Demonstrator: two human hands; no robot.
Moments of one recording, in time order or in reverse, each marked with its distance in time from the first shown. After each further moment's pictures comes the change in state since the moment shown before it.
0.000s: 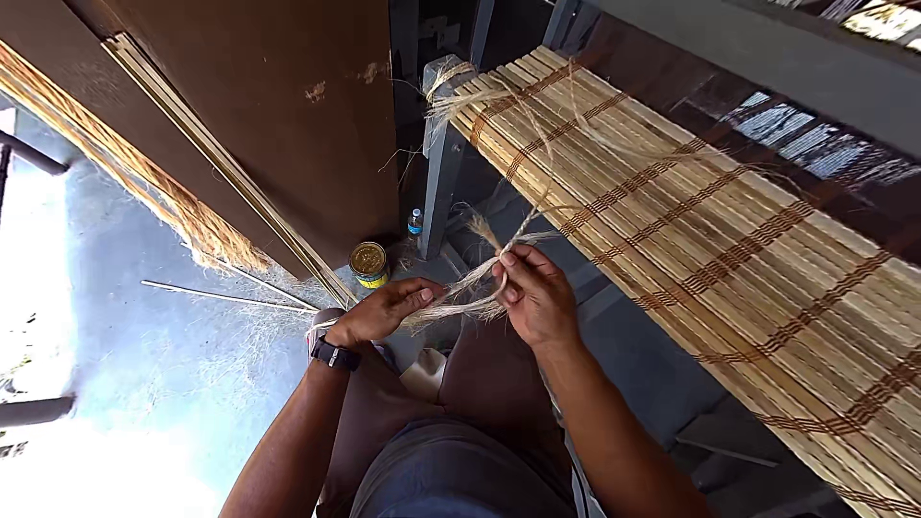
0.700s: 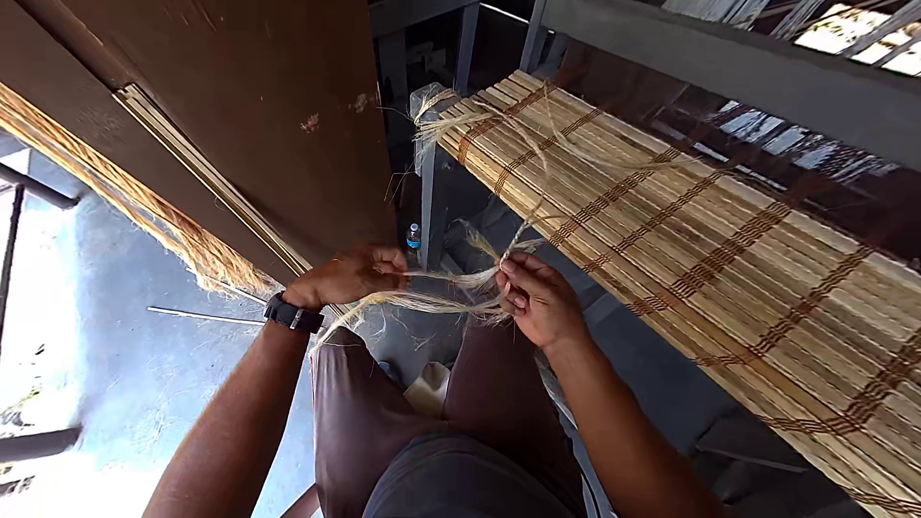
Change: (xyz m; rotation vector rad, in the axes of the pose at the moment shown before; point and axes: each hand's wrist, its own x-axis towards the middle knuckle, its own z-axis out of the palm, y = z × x) left_hand 0.015 0.074 -0.073 0.354 -0.057 -0.101; right_hand 0.012 -0.013 -0.014 0.056 -0.015 0.132
